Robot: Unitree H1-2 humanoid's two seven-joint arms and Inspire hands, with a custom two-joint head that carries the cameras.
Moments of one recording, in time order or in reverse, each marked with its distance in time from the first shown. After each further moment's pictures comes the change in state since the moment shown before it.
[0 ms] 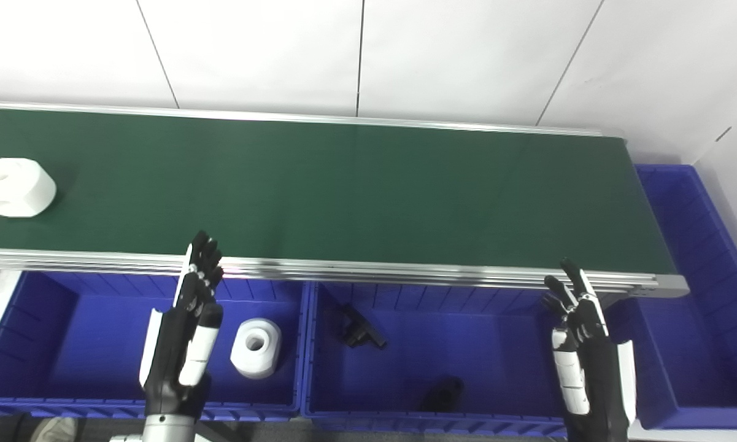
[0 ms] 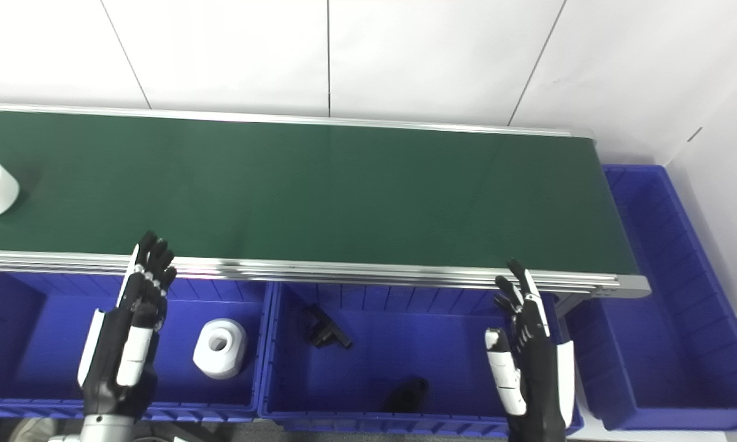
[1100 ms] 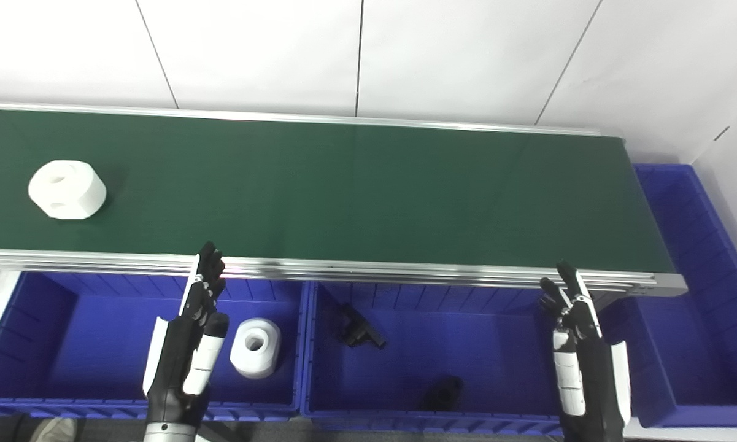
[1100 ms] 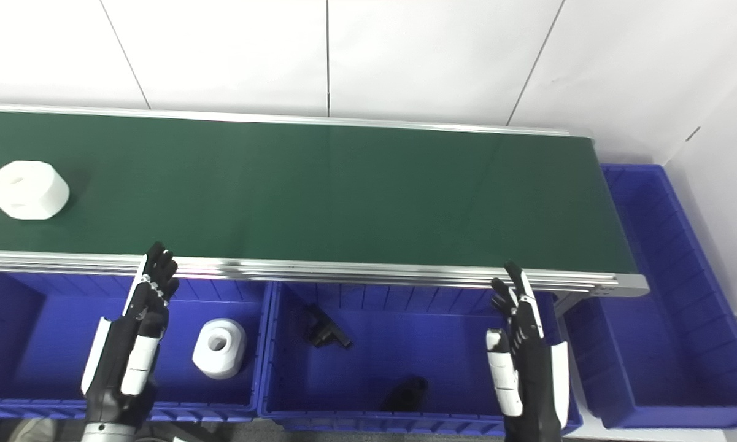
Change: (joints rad) left arm 0.015 0.006 -0.007 0.005 0.063 0.007 -0.002; right arm 0.008 0.000 0.003 0.000 0.009 0.001 0.009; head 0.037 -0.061
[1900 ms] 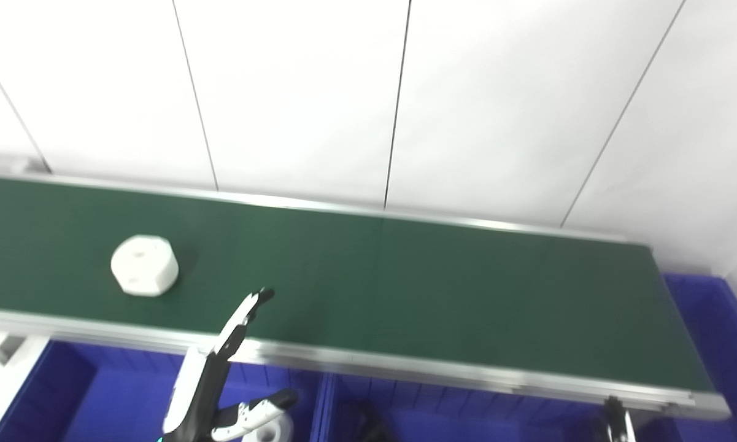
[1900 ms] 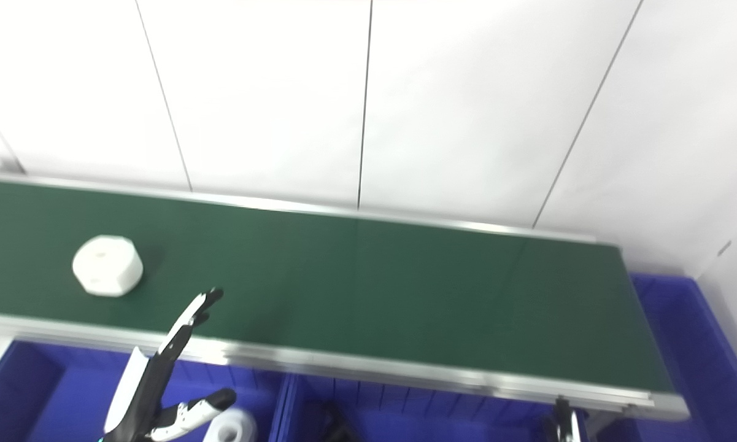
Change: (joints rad) left arm -0.218 0.108 0.061 0.177 0.408 -0.234 0.158; right arm -0.037 -0.072 -0.042 0.234 0.158 -0.136 0.003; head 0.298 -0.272
